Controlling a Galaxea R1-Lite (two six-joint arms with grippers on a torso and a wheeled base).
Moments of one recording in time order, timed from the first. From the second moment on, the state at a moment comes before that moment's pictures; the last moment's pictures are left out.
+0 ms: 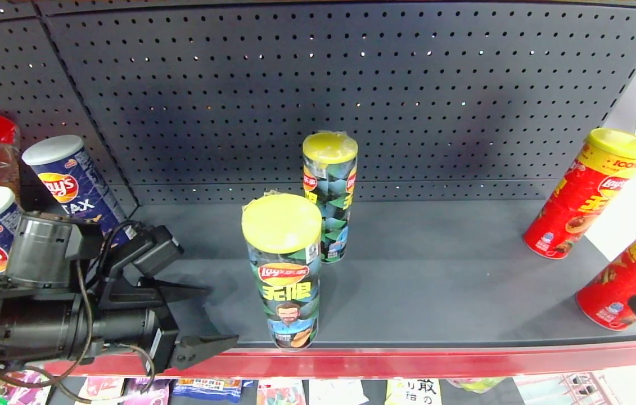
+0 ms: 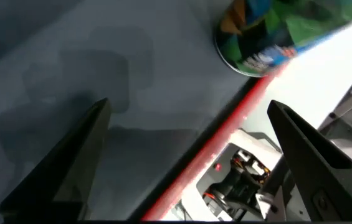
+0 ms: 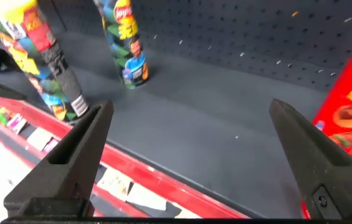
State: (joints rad) left arm -0.31 1.50 -0.55 -0.25 -0.51 0.24; right arm 0.37 0.71 -0.37 -0.35 0.13 -0.02
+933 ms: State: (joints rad) left arm -0.38 1.64 -0.67 -0.25 -0.52 0.24; right arm 0.36 0.69 -0.38 -0.35 0.12 -0.01
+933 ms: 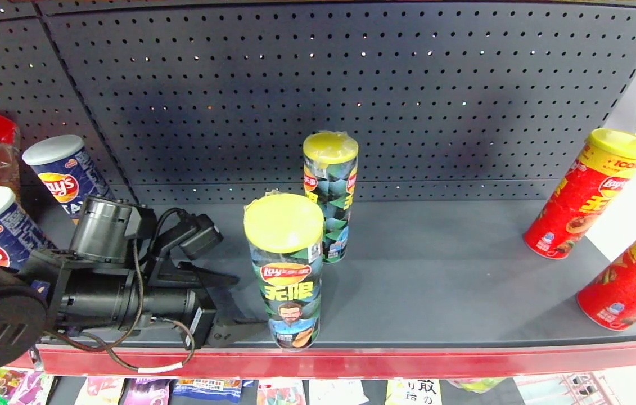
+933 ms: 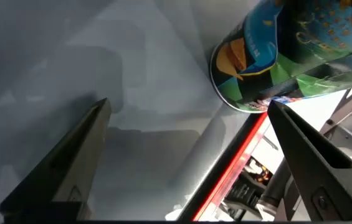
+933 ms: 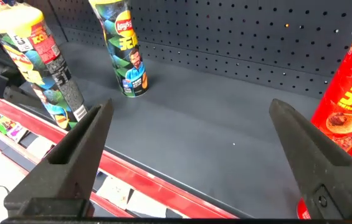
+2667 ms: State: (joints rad) left arm -0.43 1.75 -0.79 -0.25 -0.51 0.23; right arm 0.36 0.70 -0.39 -0.35 0.12 -0.01
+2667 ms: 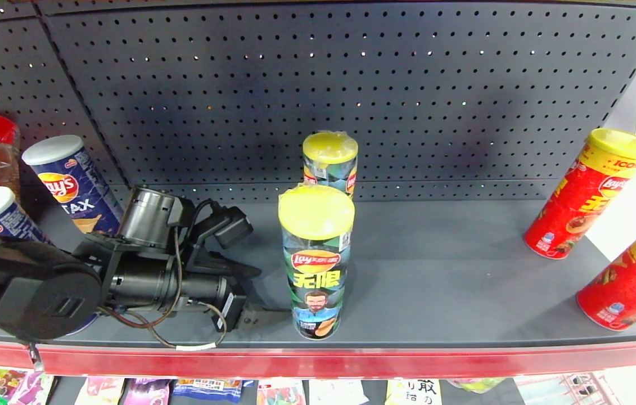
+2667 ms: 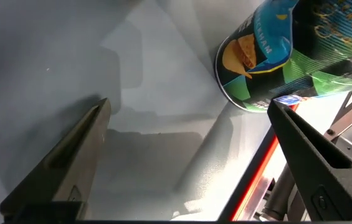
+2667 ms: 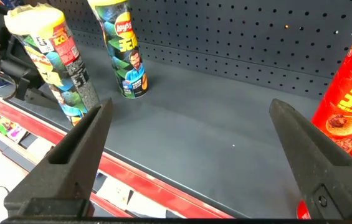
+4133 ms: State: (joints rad) left arm 0.14 0.20 -0.28 0.45 -0.03 -0.02; right arm 0.15 0.12 -0.25 0.34 -0.23 -0.02
